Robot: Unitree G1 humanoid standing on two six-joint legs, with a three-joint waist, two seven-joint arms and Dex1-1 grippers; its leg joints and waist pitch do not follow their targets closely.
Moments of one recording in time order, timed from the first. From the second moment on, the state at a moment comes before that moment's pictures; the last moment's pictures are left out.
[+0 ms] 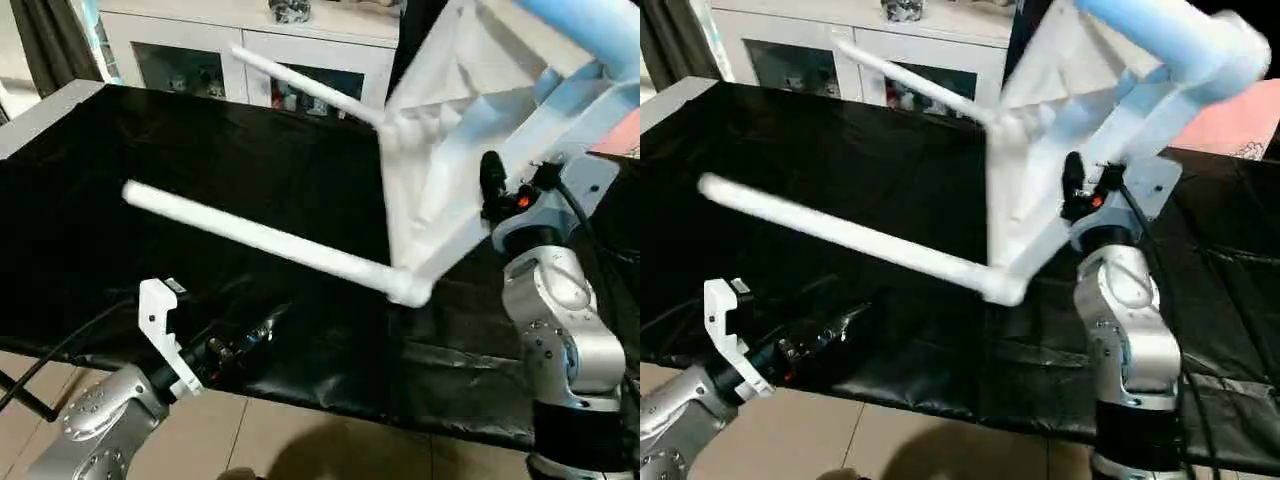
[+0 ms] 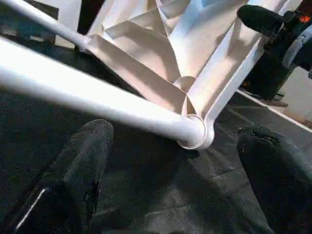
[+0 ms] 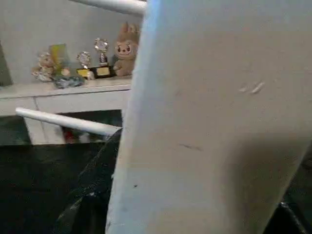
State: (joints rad) left arm 0.18 0.31 0.06 -0.39 -0.56 0.38 -0.67; right arm -0.33 -0.13 -0.14 -0.23 0.25 0.38 -0.15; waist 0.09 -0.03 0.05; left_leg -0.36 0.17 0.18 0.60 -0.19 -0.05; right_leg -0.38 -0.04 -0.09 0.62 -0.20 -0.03
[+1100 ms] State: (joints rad) left arm -0.03 0.37 -0.04 -0.46 -0.46 0.42 -0.60; right arm -0.37 -0.21 -0.03 -0.17 0.11 0.42 -0.07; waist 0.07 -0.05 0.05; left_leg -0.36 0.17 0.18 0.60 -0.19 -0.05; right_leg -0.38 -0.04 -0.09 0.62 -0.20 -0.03
